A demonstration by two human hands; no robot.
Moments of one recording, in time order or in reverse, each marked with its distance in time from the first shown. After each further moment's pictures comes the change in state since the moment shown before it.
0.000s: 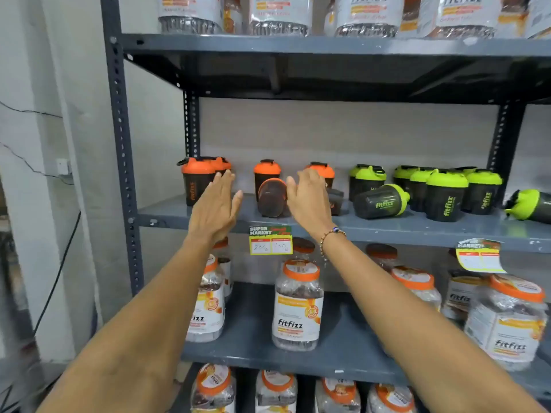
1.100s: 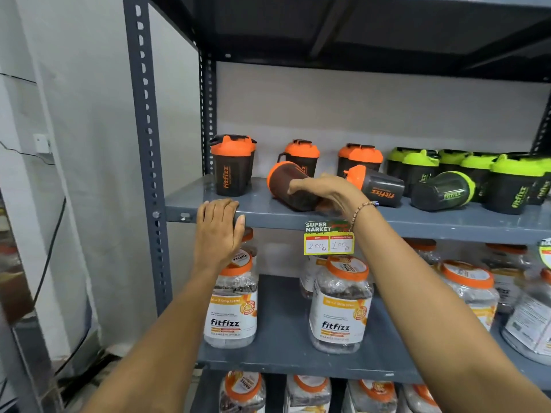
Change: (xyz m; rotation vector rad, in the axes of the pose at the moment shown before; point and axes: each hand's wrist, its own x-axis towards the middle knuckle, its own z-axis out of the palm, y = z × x) left_hand -0.022 -0.148 0.068 0.086 0.162 0.034; right_hand 0.056 -0.051 0.088 0.180 -0.631 0.563
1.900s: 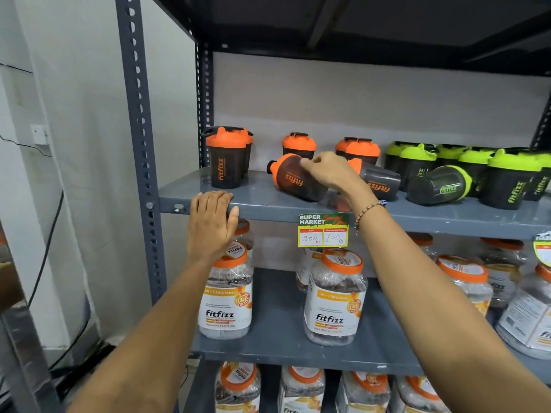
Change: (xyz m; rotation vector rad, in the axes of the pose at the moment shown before) left_hand -0.001 0.003 -0.001 0.011 -0.030 -0.030; right_hand 0.017 0.013 -0.015 -0.241 0.261 -0.263
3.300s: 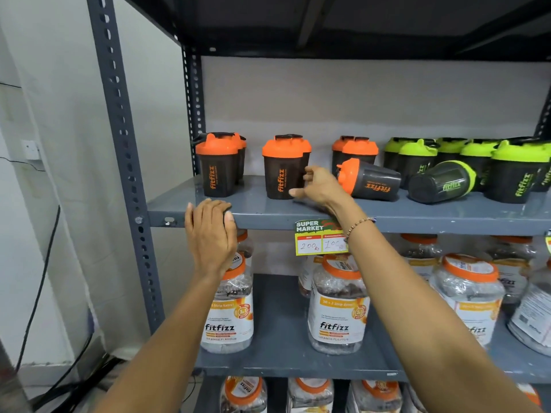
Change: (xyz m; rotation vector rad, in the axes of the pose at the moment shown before) left_hand 0.002 0.017 0.014 -0.135 0.193 -0.089; right_hand 0.035 0.035 0.045 0.408 -0.083 0.047
